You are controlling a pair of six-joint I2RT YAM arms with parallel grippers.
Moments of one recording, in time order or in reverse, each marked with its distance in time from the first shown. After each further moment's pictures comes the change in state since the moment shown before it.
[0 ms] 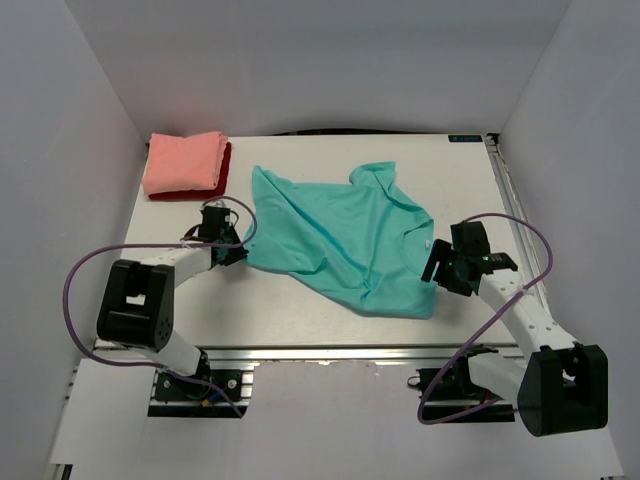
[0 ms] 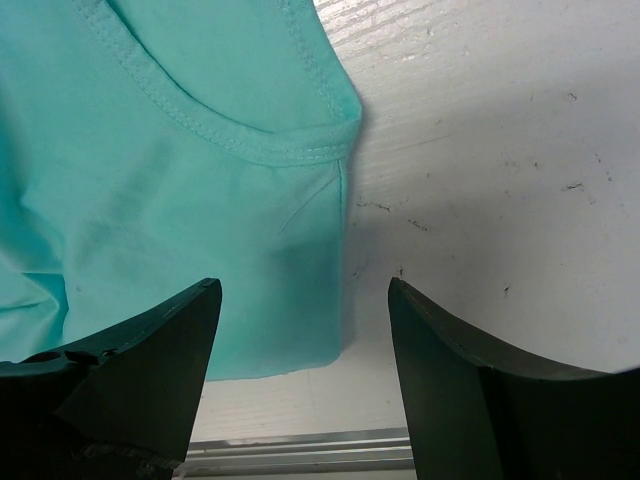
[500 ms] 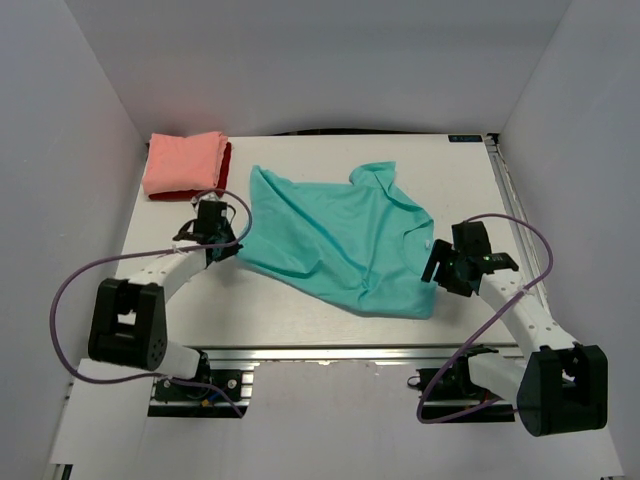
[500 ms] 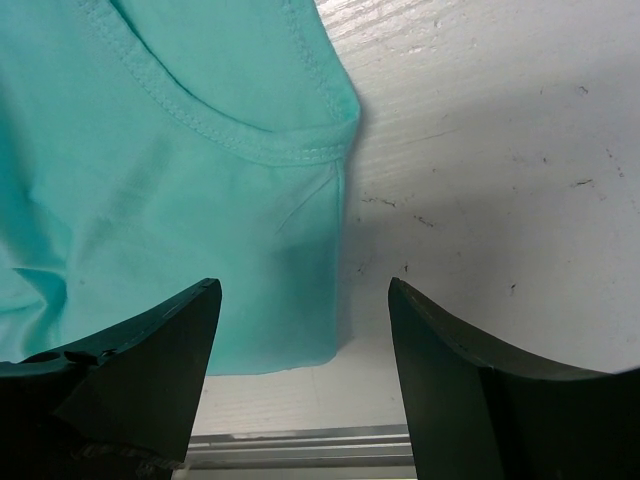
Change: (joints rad) left arm -0.006 -0.100 0.037 -0.115 -0.098 0.008; right arm -0.009 0.000 0.000 -0.004 -0.018 0.000
